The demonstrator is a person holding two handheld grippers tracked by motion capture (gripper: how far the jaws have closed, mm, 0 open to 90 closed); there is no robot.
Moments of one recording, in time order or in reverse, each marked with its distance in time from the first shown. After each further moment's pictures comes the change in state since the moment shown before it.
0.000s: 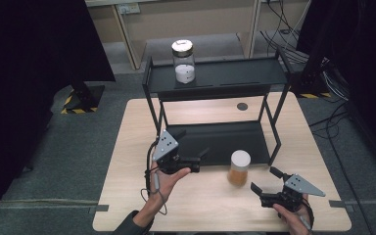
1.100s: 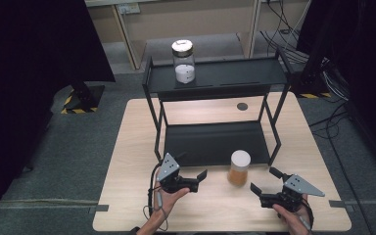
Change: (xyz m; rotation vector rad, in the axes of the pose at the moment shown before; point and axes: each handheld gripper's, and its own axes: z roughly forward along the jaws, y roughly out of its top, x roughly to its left) left arm 0.005 -0.082 -0.002 0.056 -0.025 -0.037; right arm 0.000 0.000 0.000 0.001 0.006 -0.005
